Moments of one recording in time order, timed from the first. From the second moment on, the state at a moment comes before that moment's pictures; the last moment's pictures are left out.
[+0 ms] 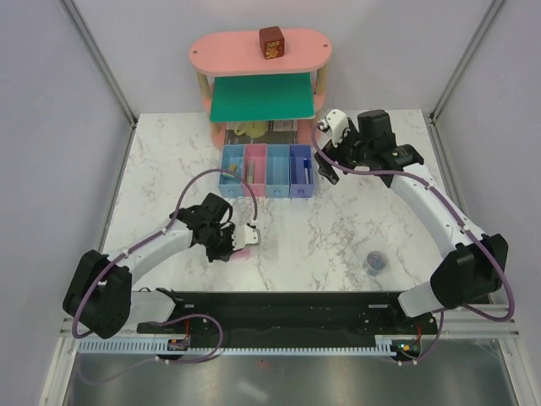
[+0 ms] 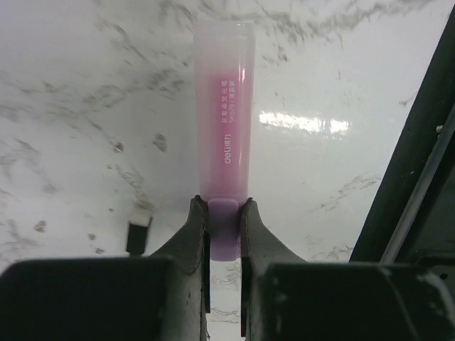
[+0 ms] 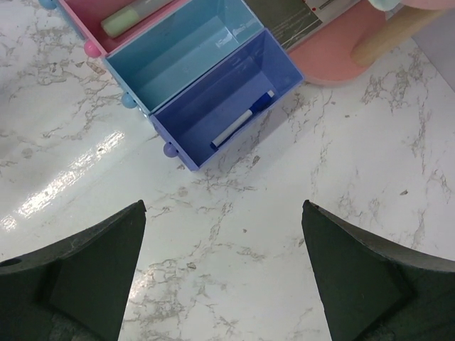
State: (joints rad) left arm -0.52 1.28 0.67 -0.70 0.32 0.89; right arm 0.34 1.48 1.39 -0.55 -0.32 -0.43
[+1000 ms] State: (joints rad) left arm -0.43 1.76 1.41 -0.47 0.21 0.14; right arm 0.15 1.23 1.08 -0.54 -0.25 -0.37
